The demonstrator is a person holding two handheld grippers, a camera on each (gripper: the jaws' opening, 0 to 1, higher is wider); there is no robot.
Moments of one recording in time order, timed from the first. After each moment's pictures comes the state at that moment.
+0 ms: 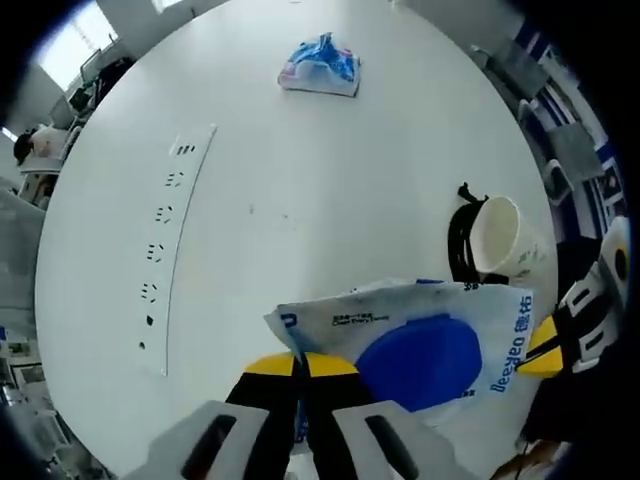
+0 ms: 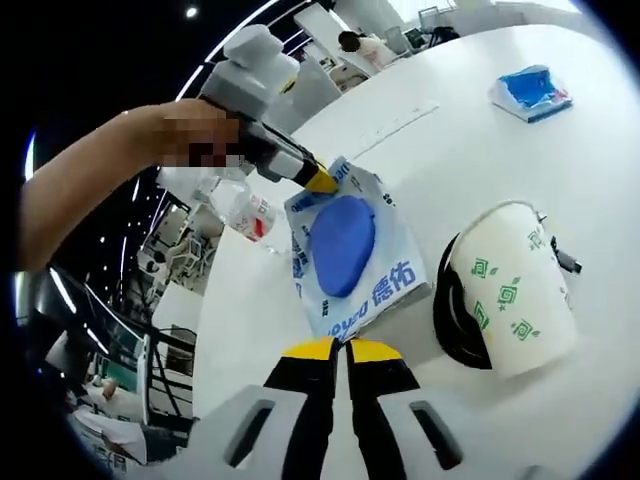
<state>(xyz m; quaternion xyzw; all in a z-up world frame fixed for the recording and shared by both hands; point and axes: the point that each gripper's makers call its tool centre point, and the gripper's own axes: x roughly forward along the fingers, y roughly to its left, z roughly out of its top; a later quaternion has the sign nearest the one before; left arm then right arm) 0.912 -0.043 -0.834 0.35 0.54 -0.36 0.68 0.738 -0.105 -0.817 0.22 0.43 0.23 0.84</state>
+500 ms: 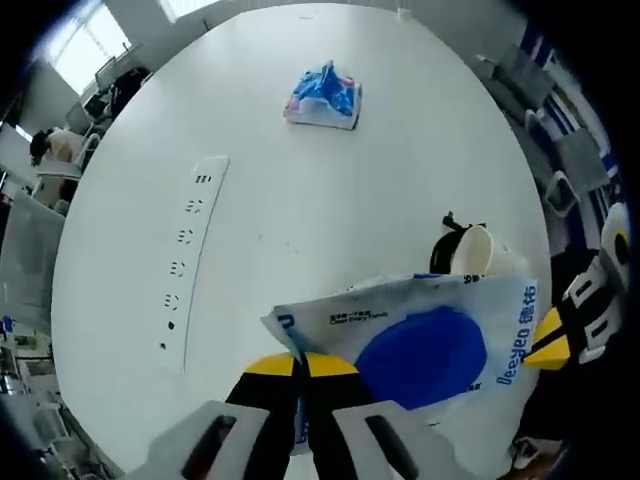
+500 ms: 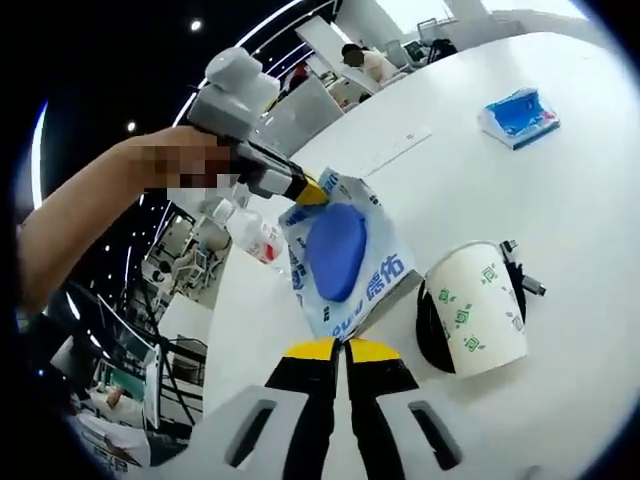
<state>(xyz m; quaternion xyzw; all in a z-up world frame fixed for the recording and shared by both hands) 0.909 -0.058 -0.796 0.35 0.52 -0.34 0.70 0.742 -0.135 -0.784 0.24 0.41 0.22 0.85</state>
